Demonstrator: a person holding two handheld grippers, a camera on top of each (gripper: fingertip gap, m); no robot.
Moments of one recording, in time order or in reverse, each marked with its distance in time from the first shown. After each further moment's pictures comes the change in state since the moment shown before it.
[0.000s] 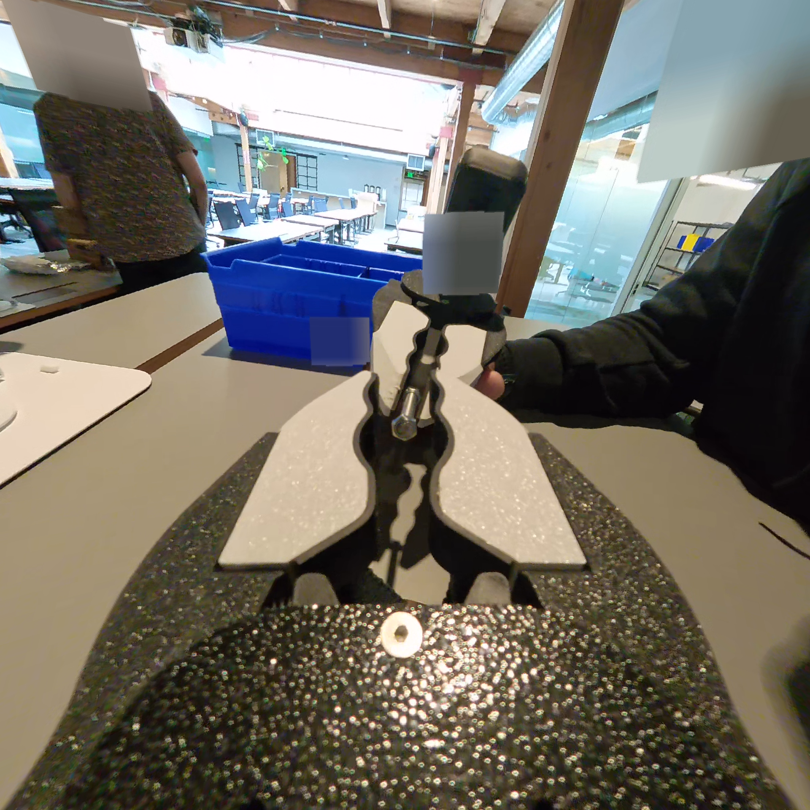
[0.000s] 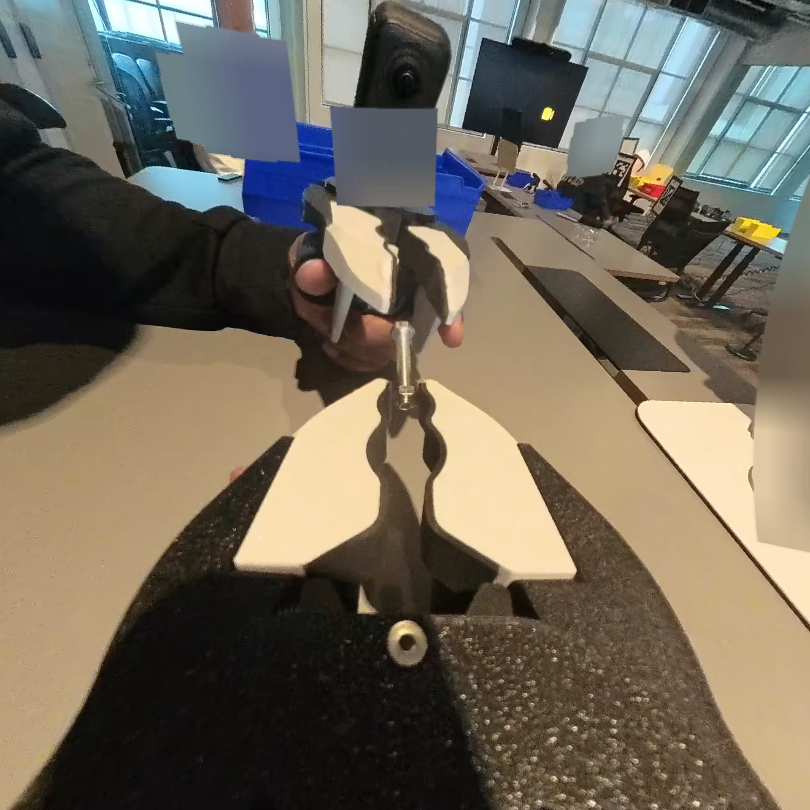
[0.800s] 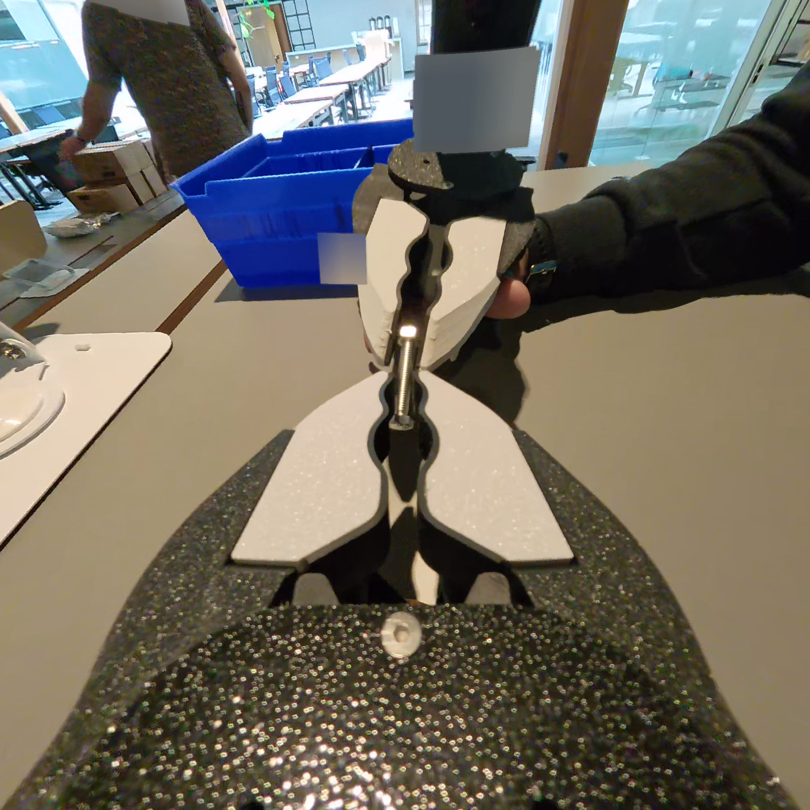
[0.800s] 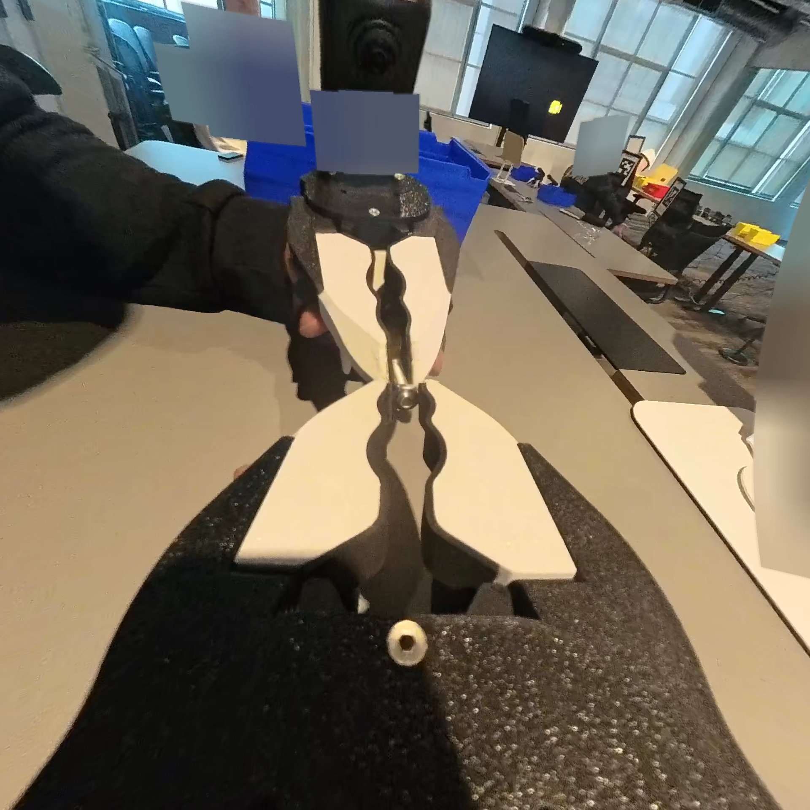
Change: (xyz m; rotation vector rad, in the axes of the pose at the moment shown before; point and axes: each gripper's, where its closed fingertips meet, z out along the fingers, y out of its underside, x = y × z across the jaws) left arm -0.001 0.038 0.011 -0.291 -0.061 0.222; right arm -0.001 0.004 -0.002 -0.023 -0.008 -0.038
